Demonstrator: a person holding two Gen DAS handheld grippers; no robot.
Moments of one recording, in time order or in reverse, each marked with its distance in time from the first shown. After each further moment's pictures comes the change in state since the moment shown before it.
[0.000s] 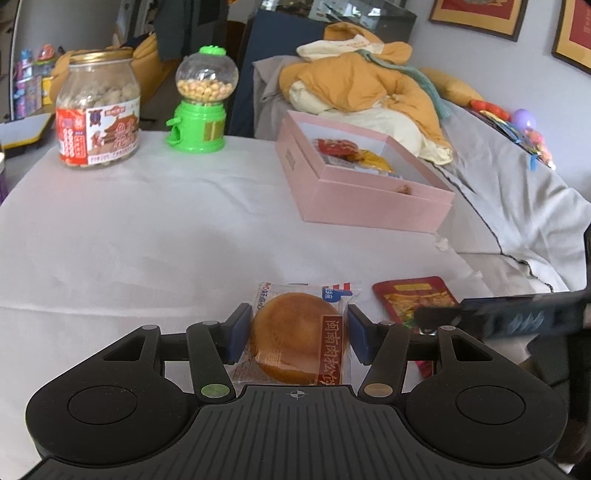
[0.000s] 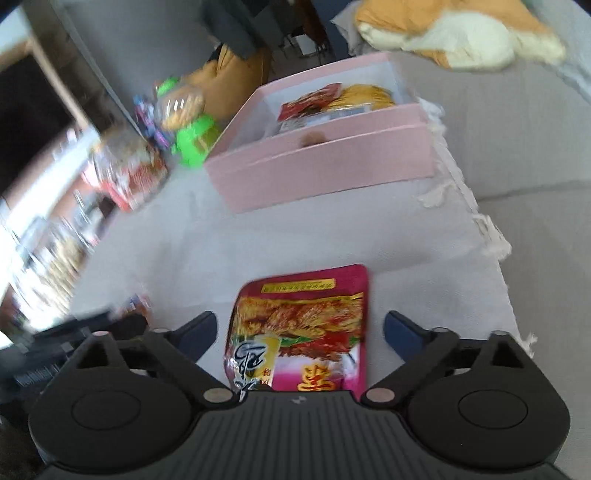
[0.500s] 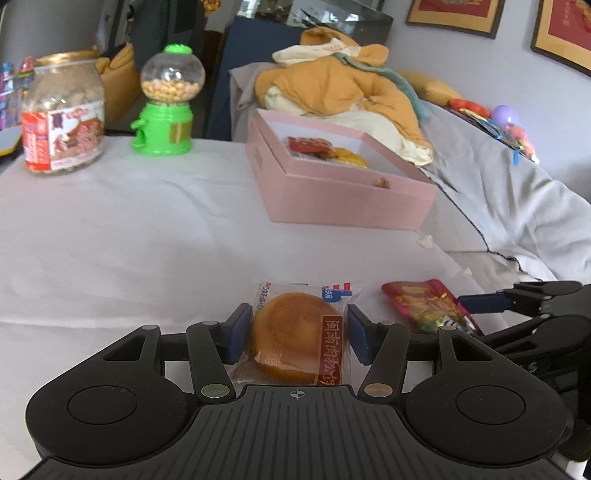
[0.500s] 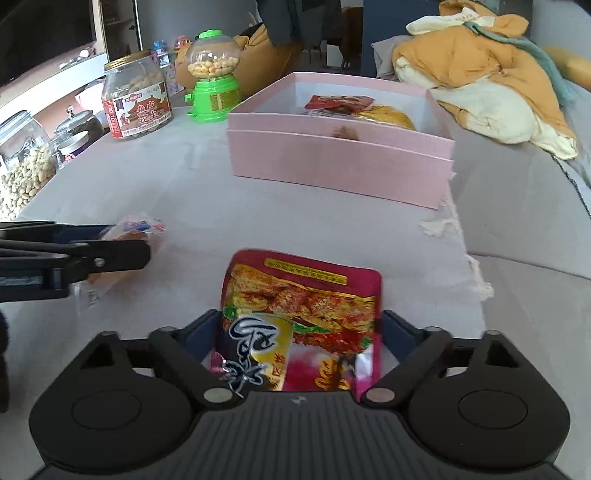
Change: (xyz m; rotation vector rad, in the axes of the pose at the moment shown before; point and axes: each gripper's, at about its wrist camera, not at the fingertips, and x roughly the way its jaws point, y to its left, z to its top) left arm 0.026 -0.016 -0.009 0.047 -0.036 -0.063; right arm 0.002 0.020 -0.020 -0.290 -0.022 -0.152
